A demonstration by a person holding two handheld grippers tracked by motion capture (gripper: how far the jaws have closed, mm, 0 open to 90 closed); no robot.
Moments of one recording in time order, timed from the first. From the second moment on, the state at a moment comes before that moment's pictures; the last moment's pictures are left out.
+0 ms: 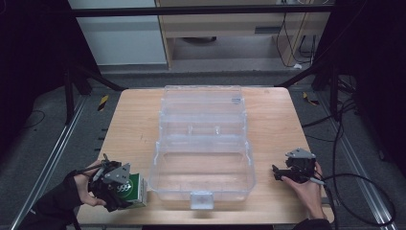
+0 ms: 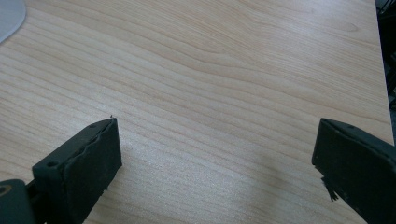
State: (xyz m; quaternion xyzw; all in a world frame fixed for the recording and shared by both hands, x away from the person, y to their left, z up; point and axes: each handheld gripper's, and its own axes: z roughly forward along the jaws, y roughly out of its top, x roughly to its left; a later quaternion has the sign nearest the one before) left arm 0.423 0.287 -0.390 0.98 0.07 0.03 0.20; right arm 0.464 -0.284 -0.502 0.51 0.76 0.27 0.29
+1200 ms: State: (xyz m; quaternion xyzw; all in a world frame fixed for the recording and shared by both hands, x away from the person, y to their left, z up) left arm 0.439 0.264 -0.308 0.97 0.06 0.08 0.22; right arm 0.464 -0.284 -0.503 0.51 0.77 0.27 0.29
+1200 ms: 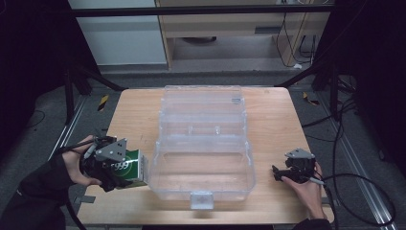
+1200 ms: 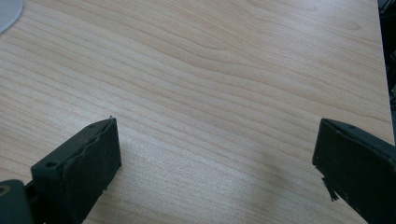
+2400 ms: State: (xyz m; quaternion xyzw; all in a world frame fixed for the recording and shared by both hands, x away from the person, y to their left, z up) left arm 0.463 0.194 -0.308 0.97 0.01 0.07 0.21; right arm 0.464 -0.283 -0.503 0.51 0.77 0.26 0.28
